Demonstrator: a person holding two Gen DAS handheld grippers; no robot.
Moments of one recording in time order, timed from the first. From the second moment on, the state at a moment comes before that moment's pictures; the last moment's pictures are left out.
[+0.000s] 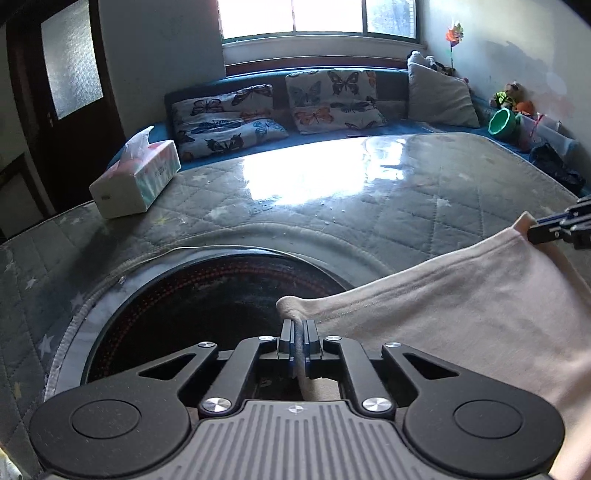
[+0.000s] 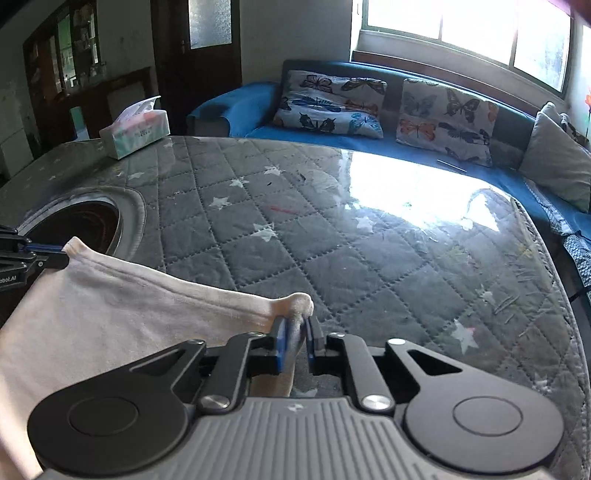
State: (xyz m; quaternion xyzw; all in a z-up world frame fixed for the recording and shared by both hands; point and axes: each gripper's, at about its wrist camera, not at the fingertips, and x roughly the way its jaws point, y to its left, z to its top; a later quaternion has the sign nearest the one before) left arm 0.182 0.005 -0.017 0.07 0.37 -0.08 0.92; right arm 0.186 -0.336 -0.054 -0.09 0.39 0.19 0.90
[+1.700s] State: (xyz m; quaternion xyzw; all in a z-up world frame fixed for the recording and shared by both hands) left arm 0.165 -0.094 -0.017 0.08 0.37 -0.23 0.90; right arm -0.080 -0.265 -0.034 -0.27 0.37 0.50 0.74
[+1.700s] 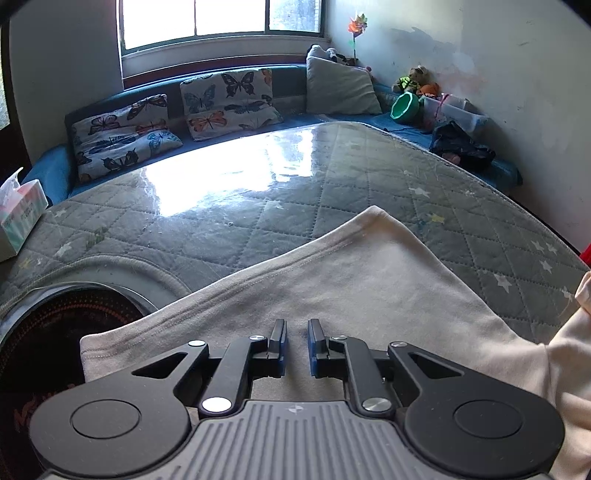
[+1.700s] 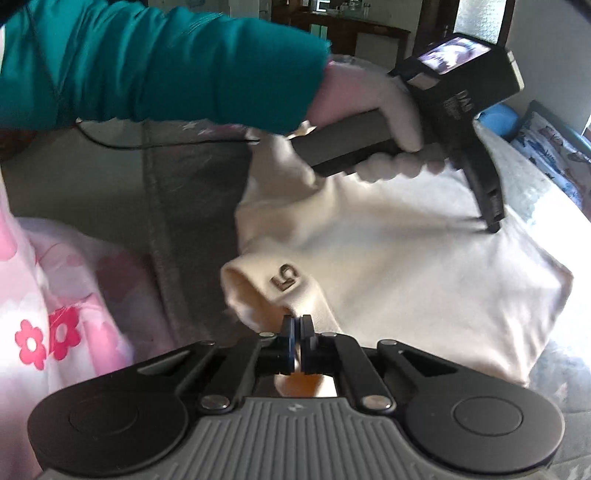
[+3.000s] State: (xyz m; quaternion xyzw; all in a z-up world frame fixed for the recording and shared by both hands) left arm -0.039 -0.157 -0.015 0.09 0.31 -0.42 0.85; right arm -0.032 -0.458 -0.035 -0.11 0.36 0.05 0.93
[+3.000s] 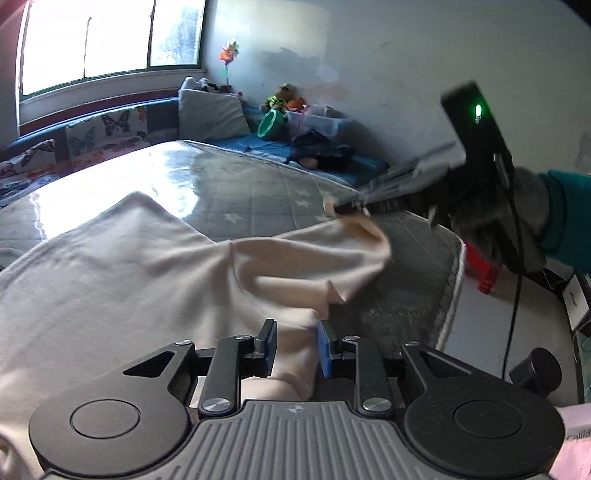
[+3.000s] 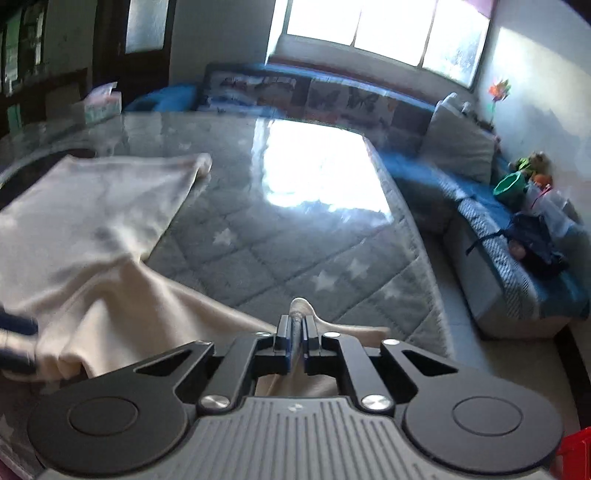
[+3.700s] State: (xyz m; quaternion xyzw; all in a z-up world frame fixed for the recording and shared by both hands) left arm -0.038 -0.154 -0.018 0.11 0.32 -0.46 0.82; right arm -0.059 -0.527 -0.037 0.00 0.31 -0.07 0.95
